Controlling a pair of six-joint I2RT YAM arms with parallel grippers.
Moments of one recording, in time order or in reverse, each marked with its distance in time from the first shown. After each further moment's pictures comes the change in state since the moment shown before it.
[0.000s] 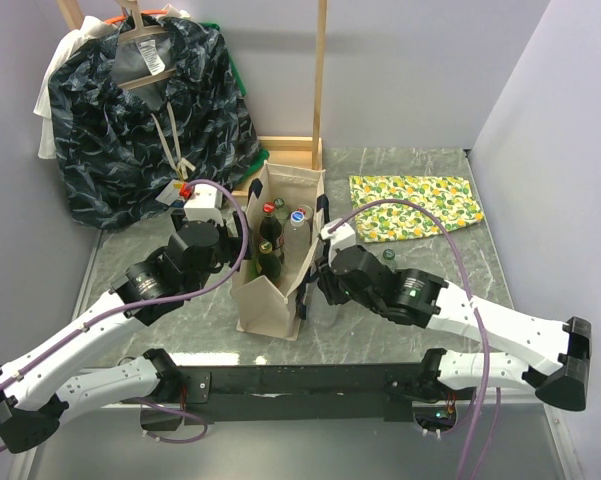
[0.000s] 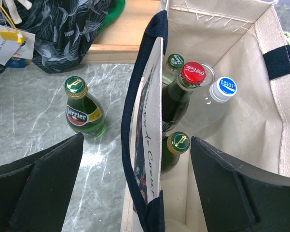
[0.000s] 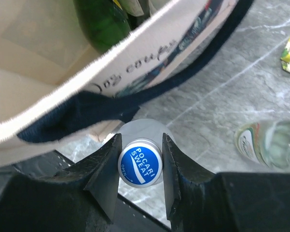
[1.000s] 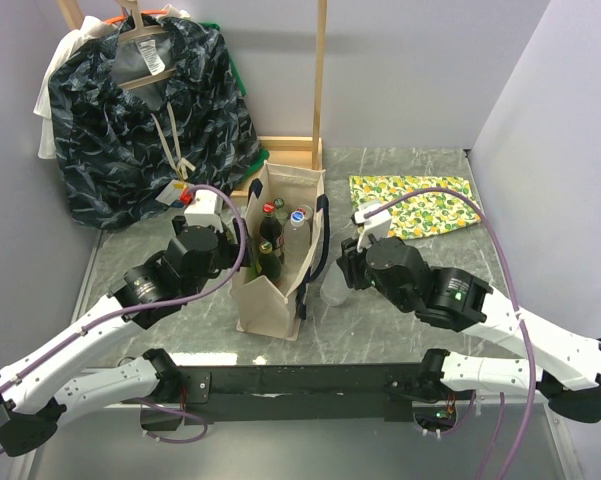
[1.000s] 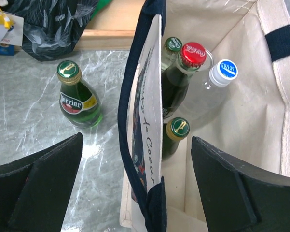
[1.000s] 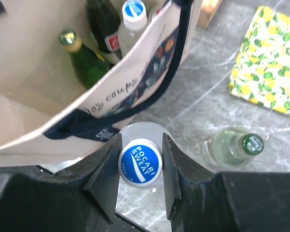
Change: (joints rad) left arm 0.000 -0.025 -0.026 -0.032 0.043 -0.026; right arm 0.000 -0.137 0.116 -0.093 0.147 -0.047
